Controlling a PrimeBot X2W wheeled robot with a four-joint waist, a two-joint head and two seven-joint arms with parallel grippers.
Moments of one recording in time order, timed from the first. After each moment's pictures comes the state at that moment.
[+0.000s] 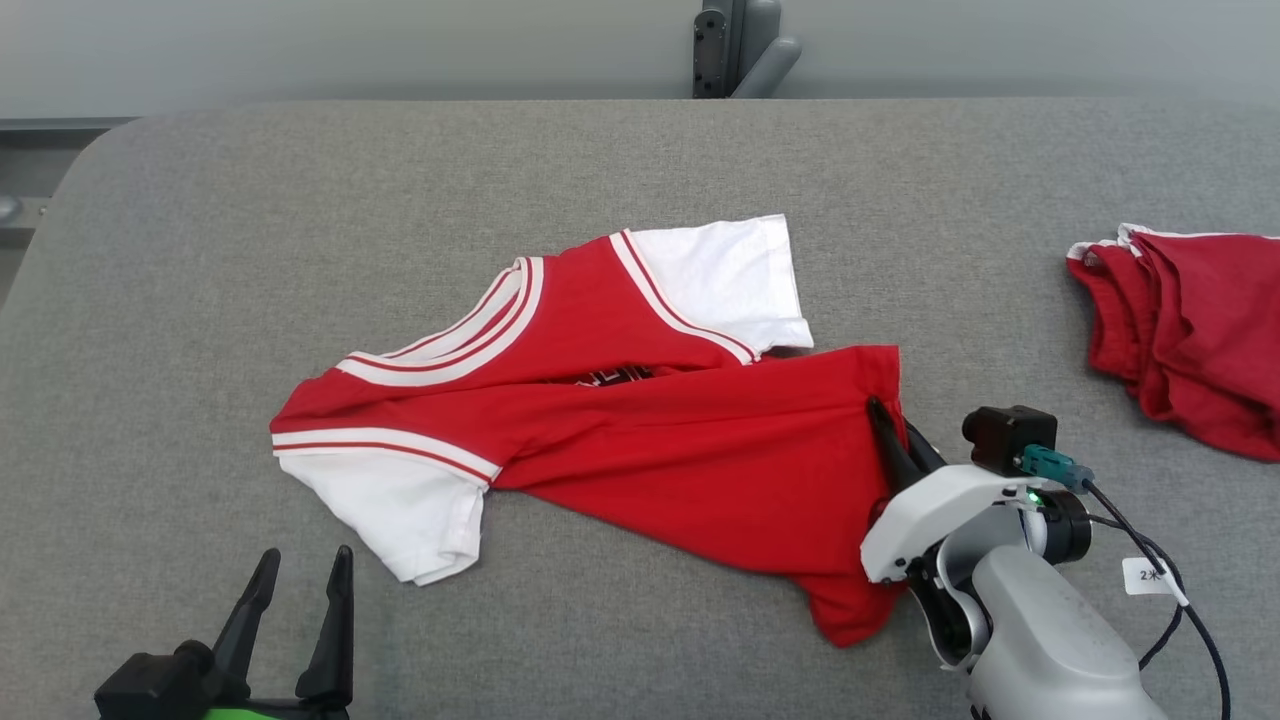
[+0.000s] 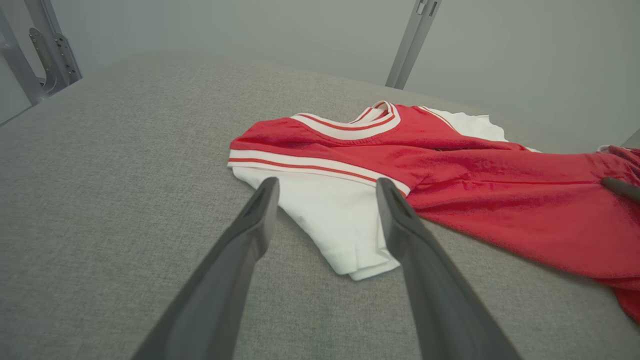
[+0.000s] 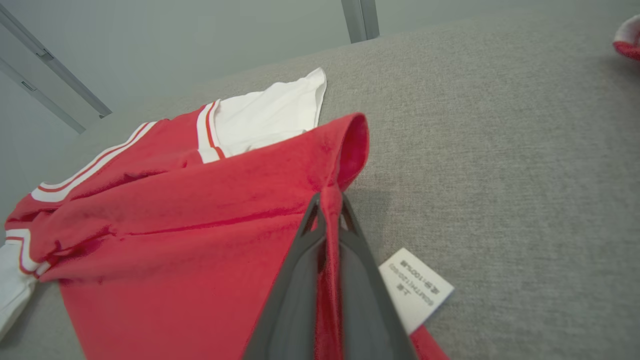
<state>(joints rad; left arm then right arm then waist) 0.10 0.27 -0.15 0.14 -0.51 -0.13 -0.26 -0.44 -0.05 0.25 0.77 0.45 0.13 -0.25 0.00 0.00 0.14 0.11</state>
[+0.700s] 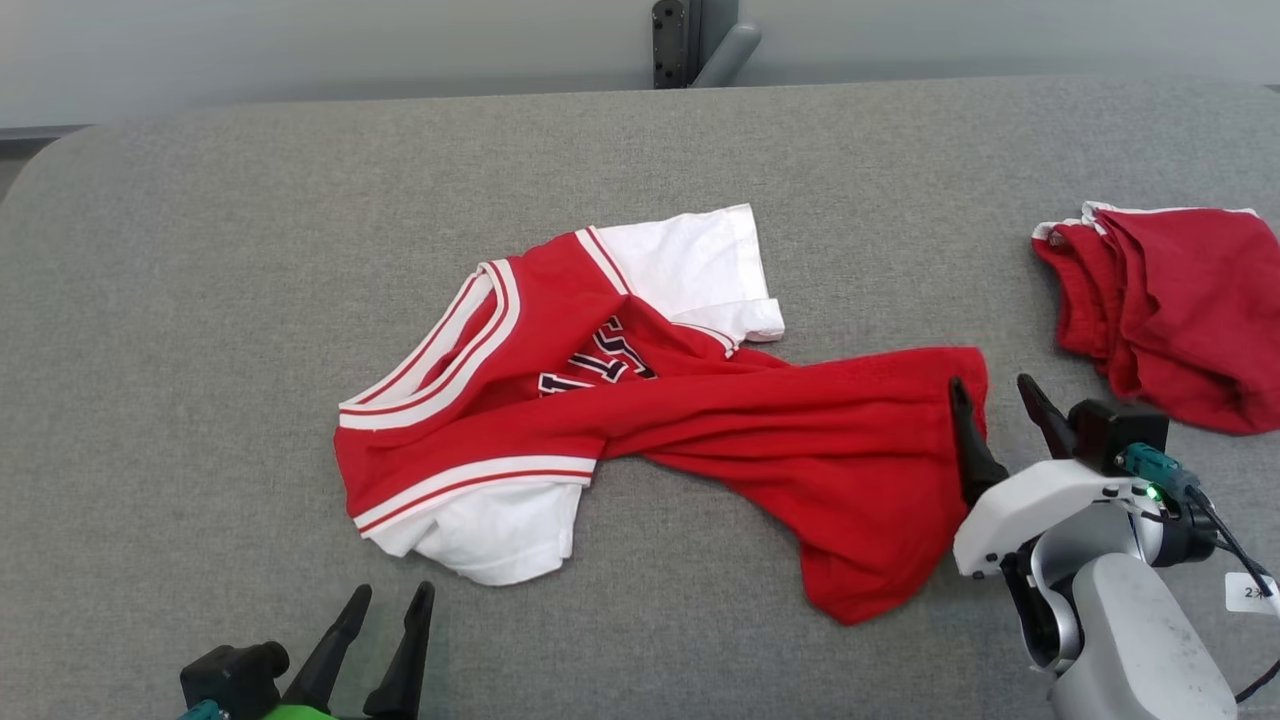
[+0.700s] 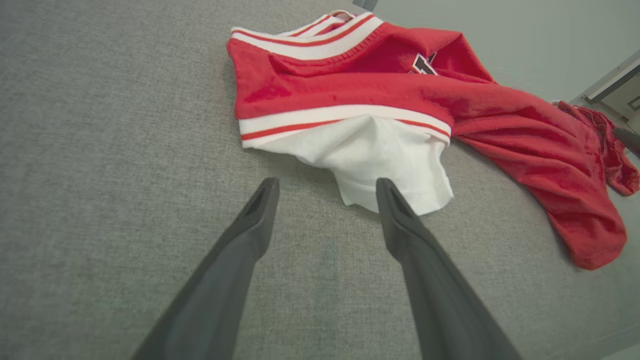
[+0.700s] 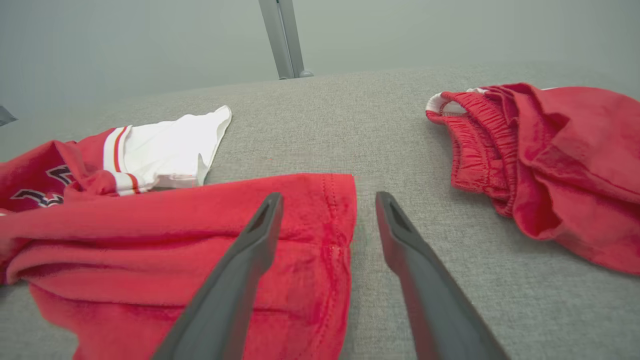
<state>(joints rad) 0.01 0.33 -0.40 0.30 -0.76 -0.13 -0.25 -0.29 -0.06 -0.02 0.44 0.17 0.13 -0.10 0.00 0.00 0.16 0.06</state>
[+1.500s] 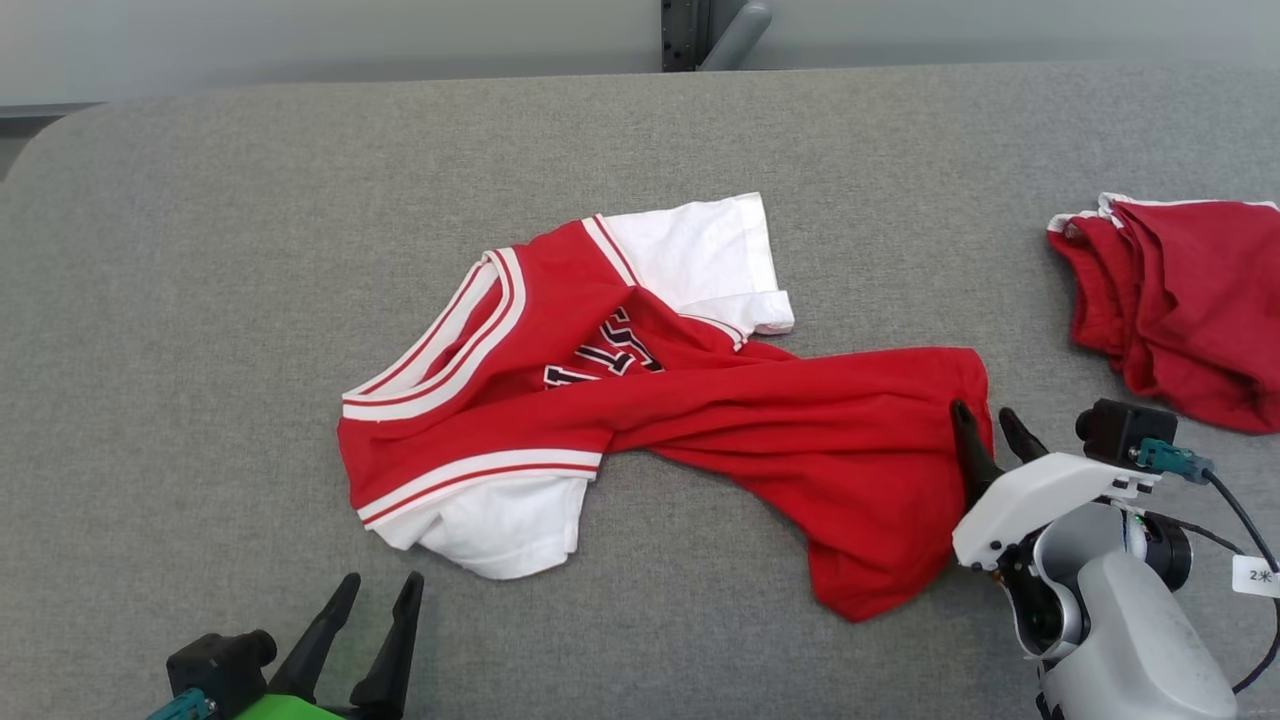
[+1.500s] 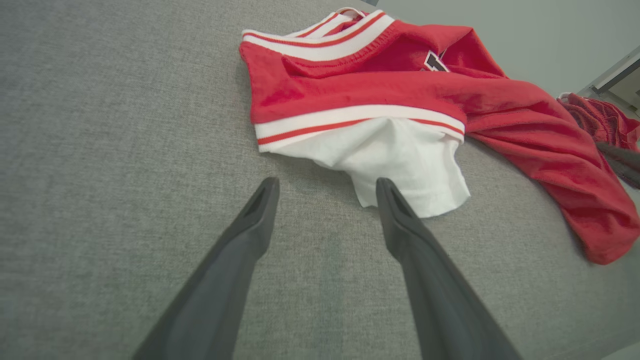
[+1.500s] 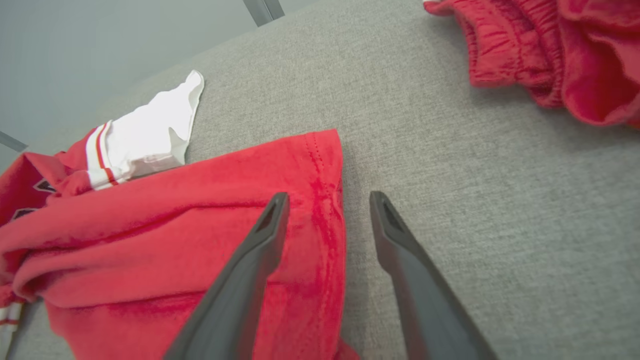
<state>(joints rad) -0.01 0.37 -0.43 0.30 -0.78 -0.13 -0.26 -0.31 -0.05 -0.04 0.51 0.39 0.13 0.01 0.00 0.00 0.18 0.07</state>
